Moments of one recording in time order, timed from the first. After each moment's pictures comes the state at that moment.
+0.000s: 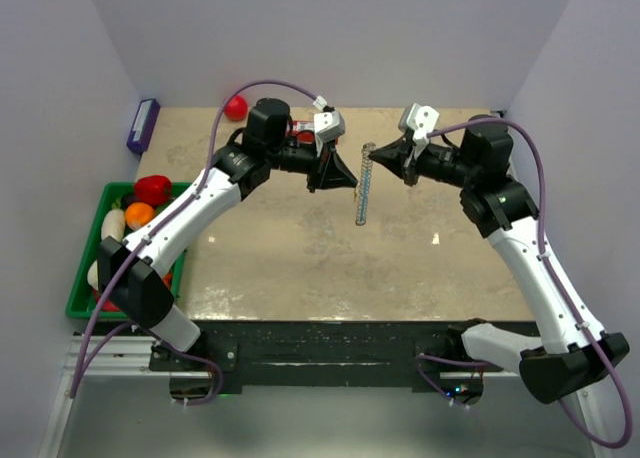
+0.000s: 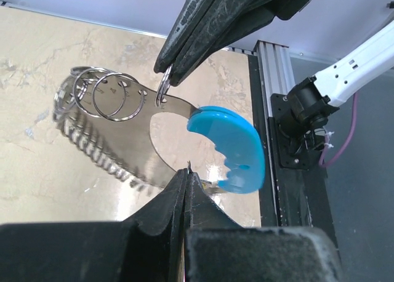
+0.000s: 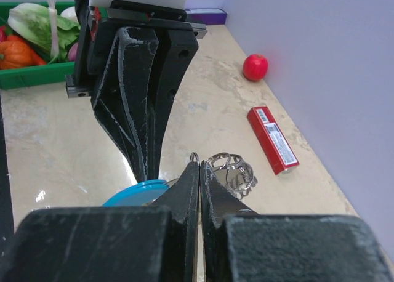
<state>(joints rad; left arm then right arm) -0.59 1.58 1.52 -0.30 0.94 0.09 0.34 1.14 1.32 -0.32 -0.73 -0.35</state>
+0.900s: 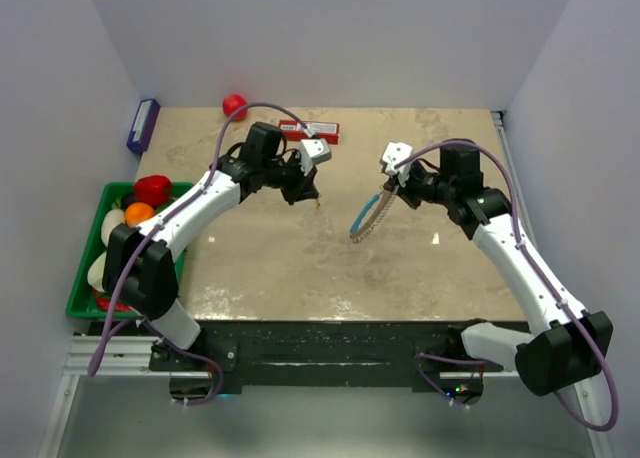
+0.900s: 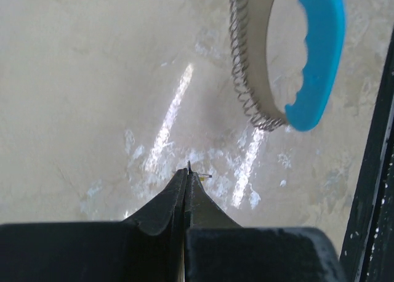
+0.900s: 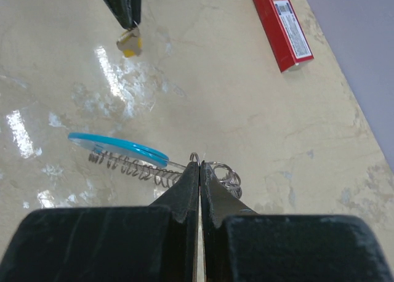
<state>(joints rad) -0.49 1.63 1.36 -0.44 0.64 0.36 0.31 1.19 1.10 -0.44 -0.54 -0.66</state>
